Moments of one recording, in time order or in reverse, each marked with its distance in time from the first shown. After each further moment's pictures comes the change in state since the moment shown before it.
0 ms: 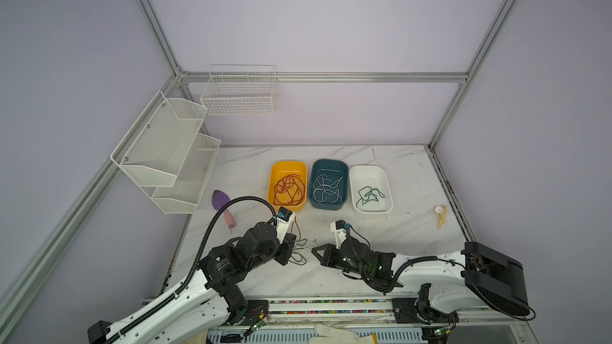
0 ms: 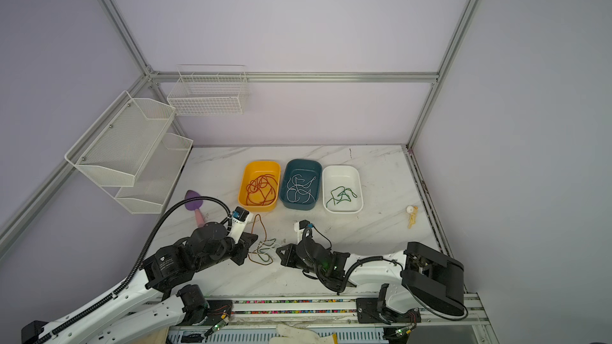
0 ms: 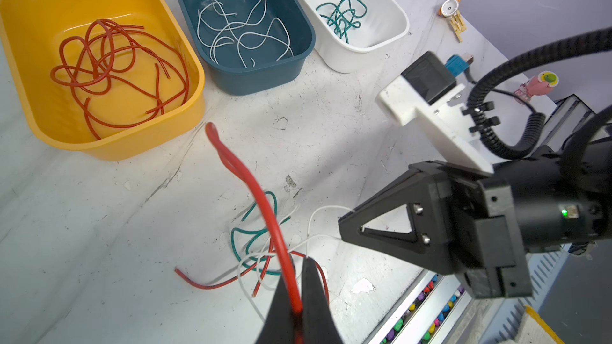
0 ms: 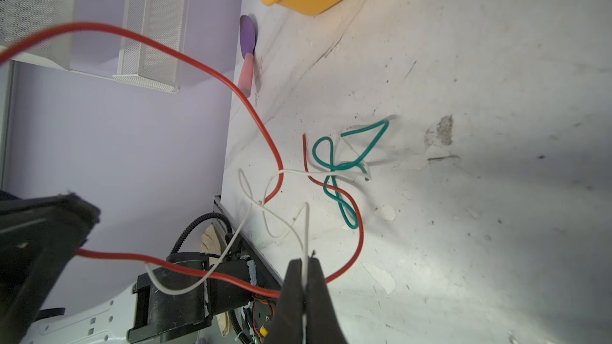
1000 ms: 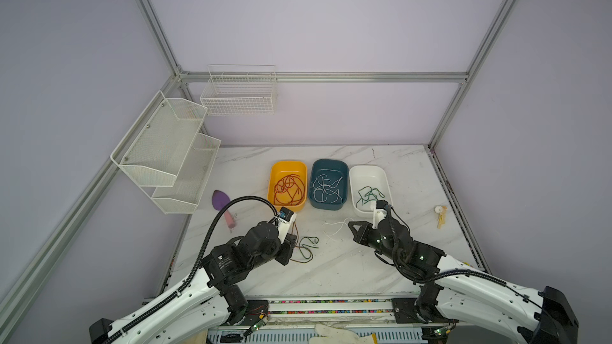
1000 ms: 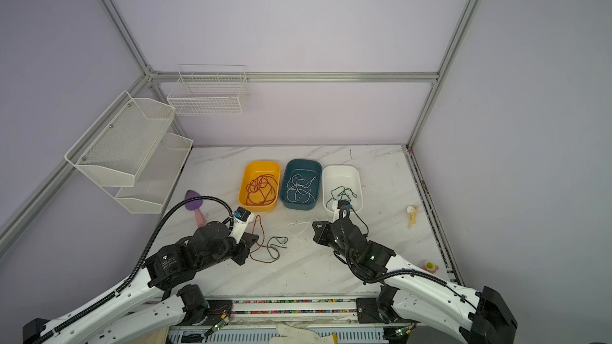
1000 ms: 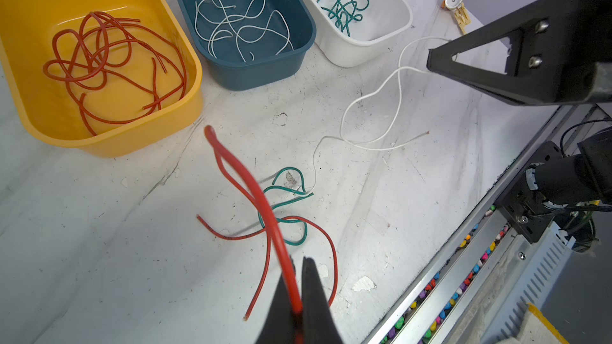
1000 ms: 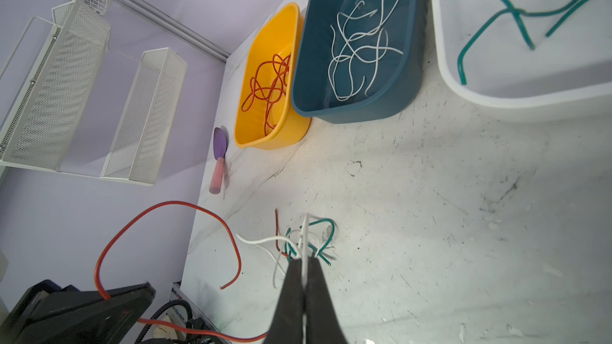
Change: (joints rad) left arm 0.000 0.021 0.000 0.000 0.004 0.000; right arm -0.305 -0.461 0.039 -0.505 0.063 -0.212
